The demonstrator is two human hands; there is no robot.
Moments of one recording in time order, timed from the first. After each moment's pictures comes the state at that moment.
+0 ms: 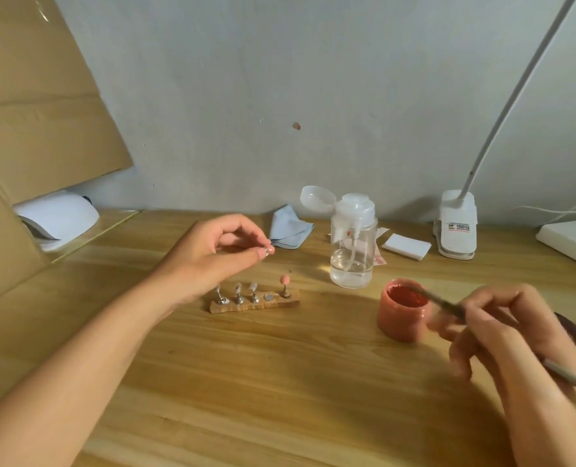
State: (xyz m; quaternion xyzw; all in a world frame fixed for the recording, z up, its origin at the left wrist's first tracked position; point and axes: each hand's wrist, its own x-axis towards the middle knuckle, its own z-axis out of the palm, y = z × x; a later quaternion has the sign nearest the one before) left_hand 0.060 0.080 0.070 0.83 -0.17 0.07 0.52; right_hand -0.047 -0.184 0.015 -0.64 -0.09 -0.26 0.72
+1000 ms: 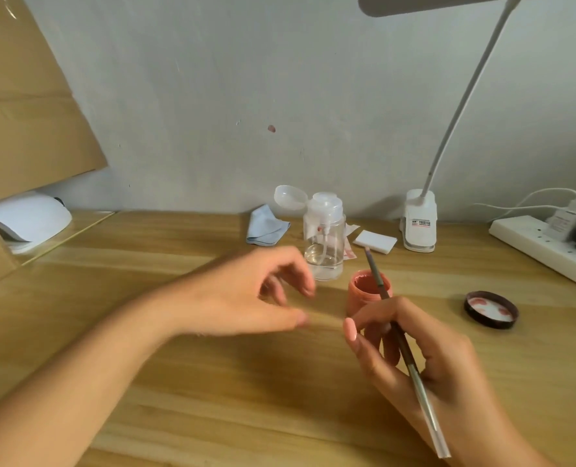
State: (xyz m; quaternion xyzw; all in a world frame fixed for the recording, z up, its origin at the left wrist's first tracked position) left_hand 0.018 0.036 0.083 0.89 -0.31 -0.10 0.31; right_hand -0.053 -0.180 0.010 -0.81 -0.23 -0.31 0.45
